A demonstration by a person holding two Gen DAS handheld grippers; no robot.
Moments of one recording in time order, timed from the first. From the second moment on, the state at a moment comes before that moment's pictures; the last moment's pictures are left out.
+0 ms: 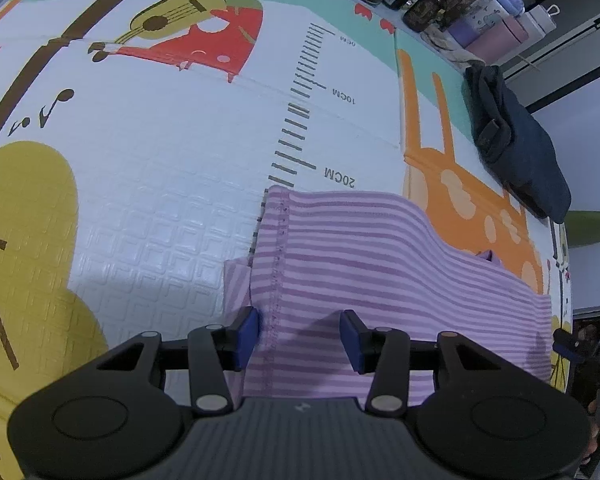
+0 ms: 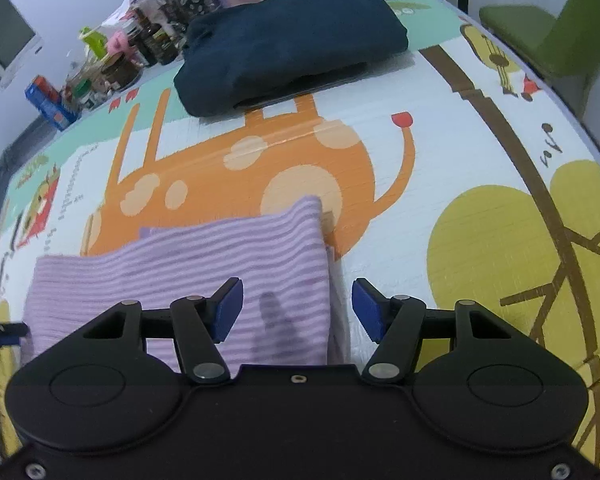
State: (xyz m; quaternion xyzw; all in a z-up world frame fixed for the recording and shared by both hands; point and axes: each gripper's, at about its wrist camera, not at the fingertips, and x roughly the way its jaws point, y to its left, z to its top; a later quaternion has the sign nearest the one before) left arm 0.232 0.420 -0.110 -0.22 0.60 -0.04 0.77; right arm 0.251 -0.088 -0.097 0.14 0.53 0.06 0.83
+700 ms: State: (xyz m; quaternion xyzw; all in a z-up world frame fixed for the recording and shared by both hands) left arm 0.229 0.407 -0.109 -0.17 0.60 -0.03 0.78; right arm 0.268 -0.085 -0.117 0.15 0.56 0.07 0.81
